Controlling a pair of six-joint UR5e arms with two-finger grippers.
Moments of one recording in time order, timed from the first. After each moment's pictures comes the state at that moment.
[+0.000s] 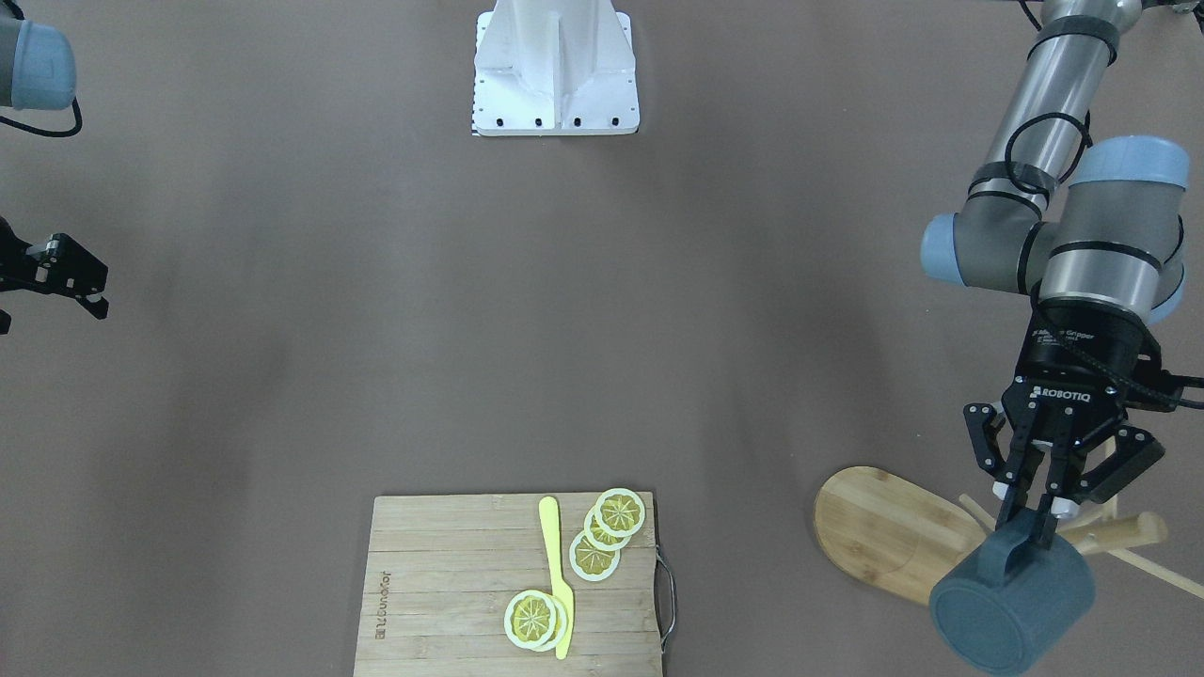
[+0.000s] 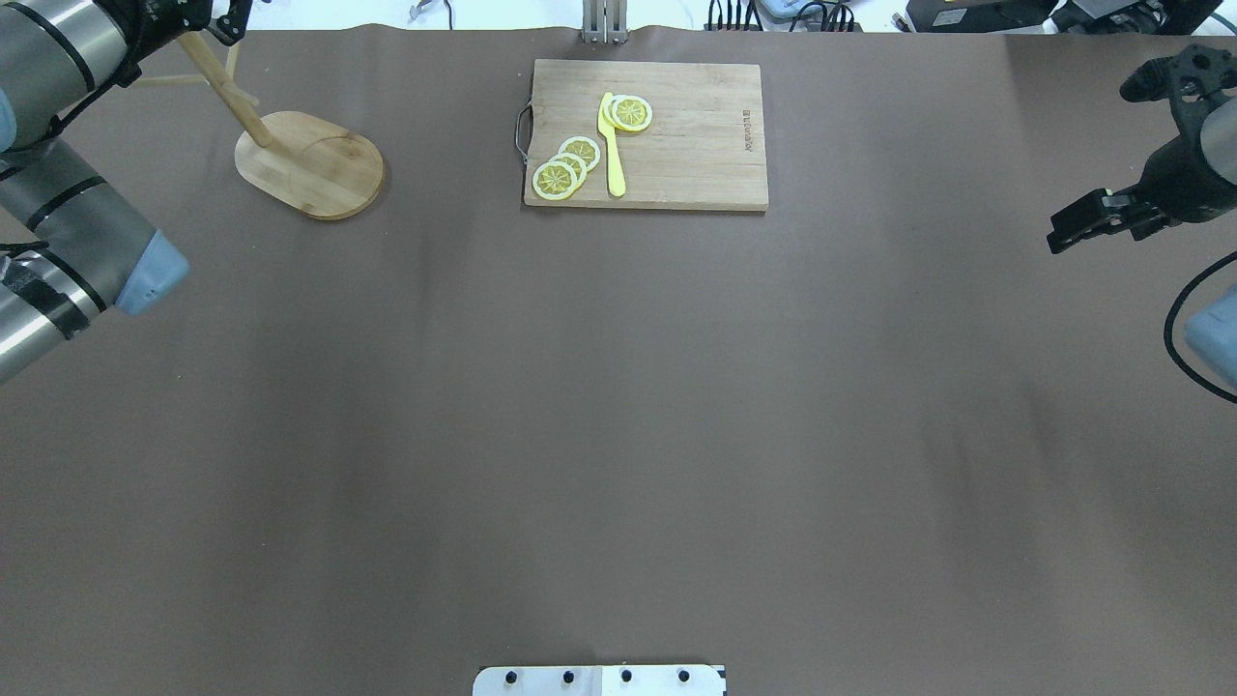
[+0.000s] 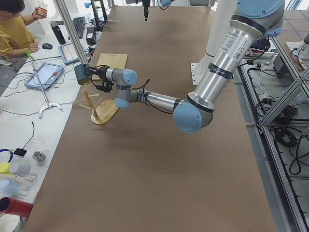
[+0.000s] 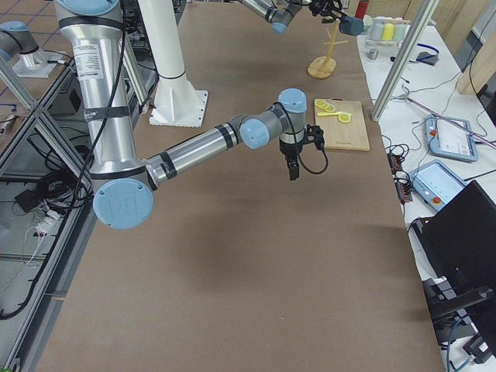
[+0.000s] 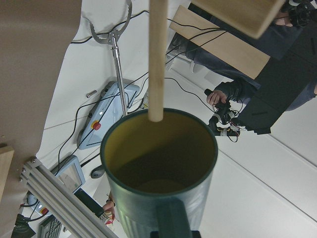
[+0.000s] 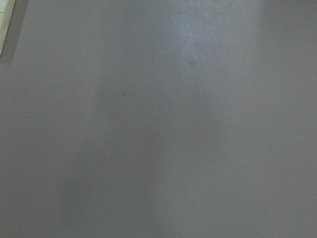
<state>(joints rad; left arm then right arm) -1.02 -2.07 -1.22 -3.12 -1.49 -2.94 1.12 -1.44 1.90 -1.50 2.19 0.51</state>
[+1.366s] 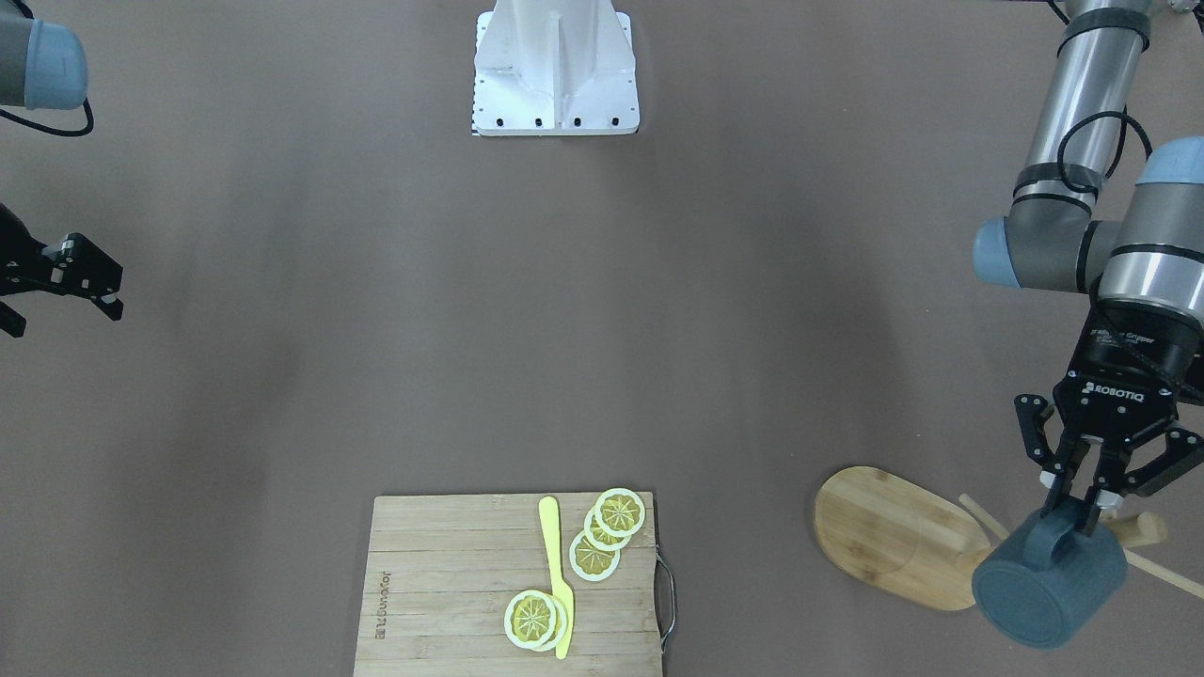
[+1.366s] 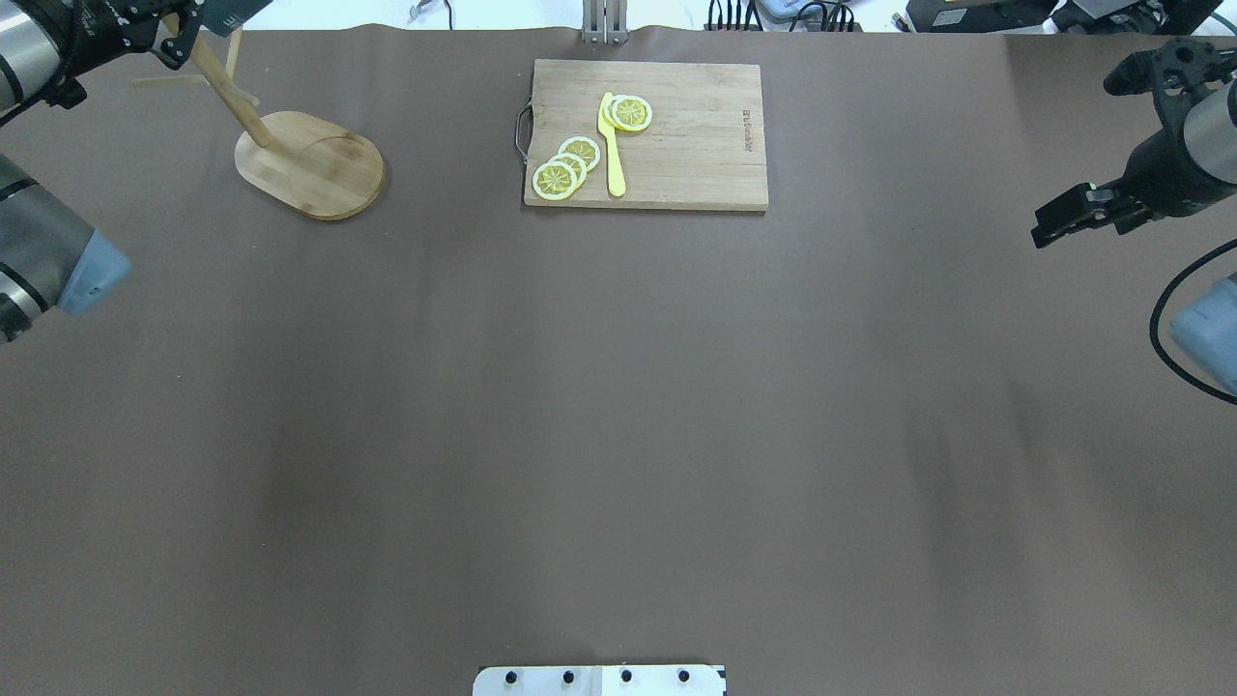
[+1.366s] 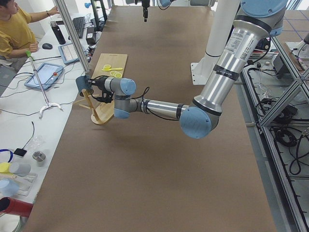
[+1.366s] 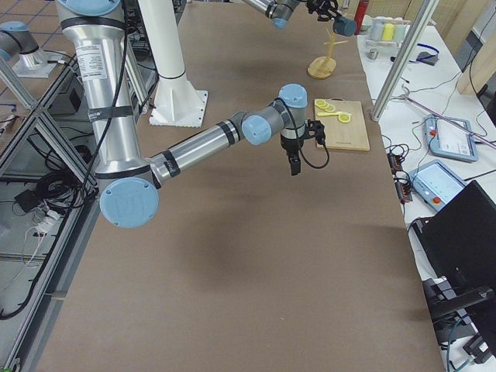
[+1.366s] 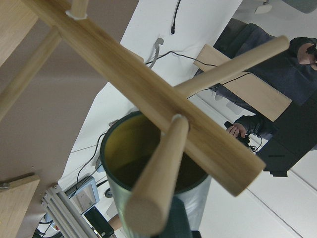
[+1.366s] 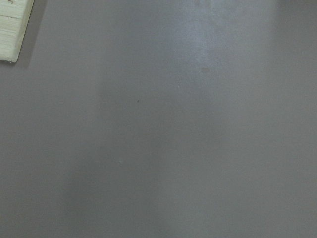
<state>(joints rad) -1.07 -2.01 -1.20 -3.15 -1.63 -3.00 1.11 -1.42 1.90 -1.51 2.19 0.52</state>
